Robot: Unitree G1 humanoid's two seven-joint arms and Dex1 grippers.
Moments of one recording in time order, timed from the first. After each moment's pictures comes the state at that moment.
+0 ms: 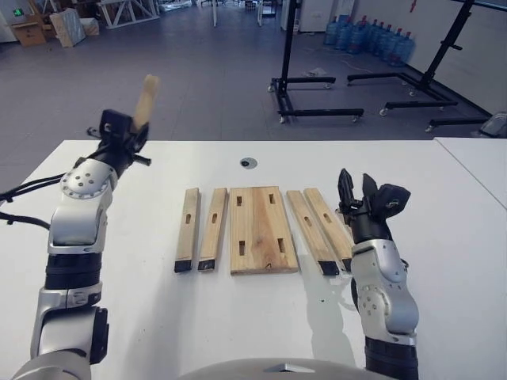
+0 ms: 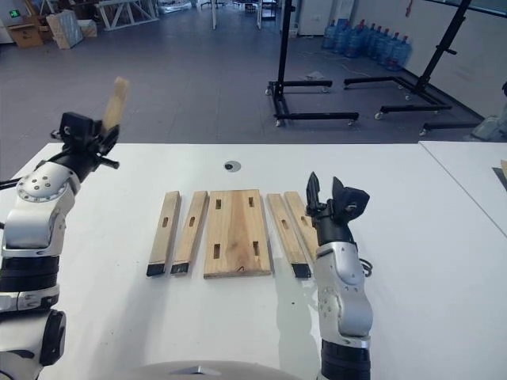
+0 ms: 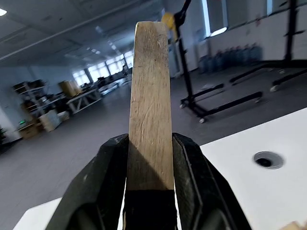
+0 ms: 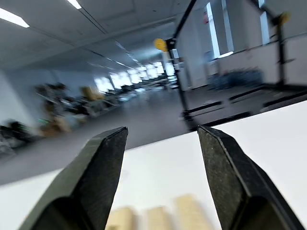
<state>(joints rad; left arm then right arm) -0.47 0.51 0.11 -0.12 -0.17 0.43 -0.39 0.00 0.03 -0.13 -0.45 0.56 0.28 0.06</state>
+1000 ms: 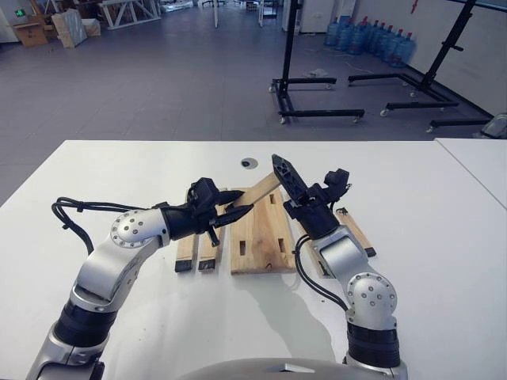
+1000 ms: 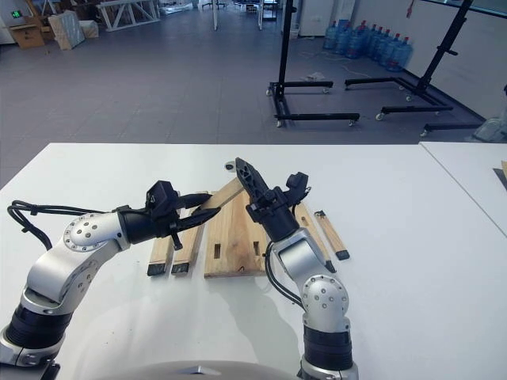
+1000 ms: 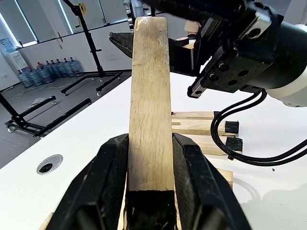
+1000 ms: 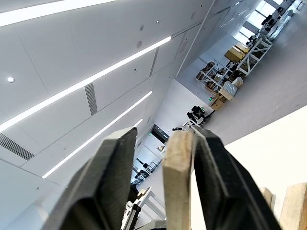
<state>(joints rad) -0.22 0.54 -0.14 -0.50 -0.38 0.53 -0.73 -0.08 0.08 -0.01 -0.40 1.18 0.52 0.15</state>
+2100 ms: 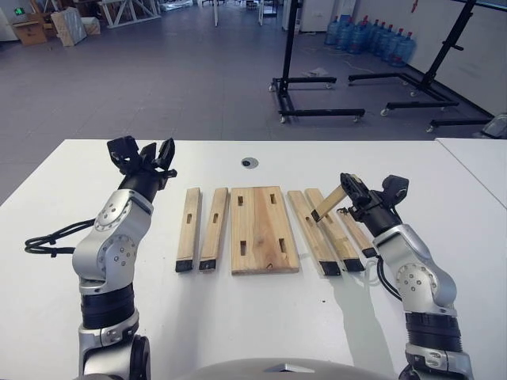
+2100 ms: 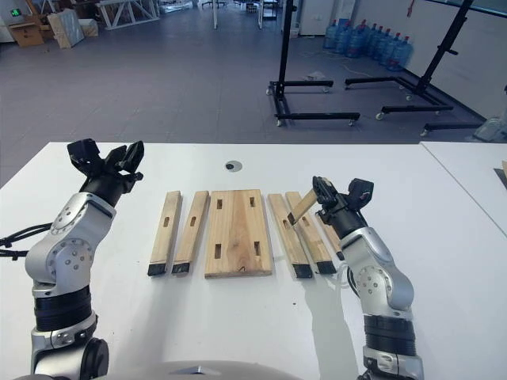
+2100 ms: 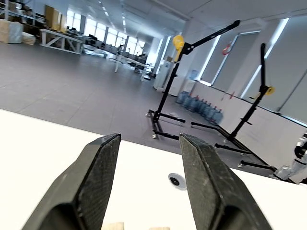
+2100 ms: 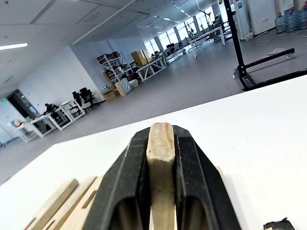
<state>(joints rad) -0.28 0.20 0.24 -0.37 -0.59 0.64 0.09 -0.11 -0.32 -0.21 -0.12 0.74 0.39 0.28</state>
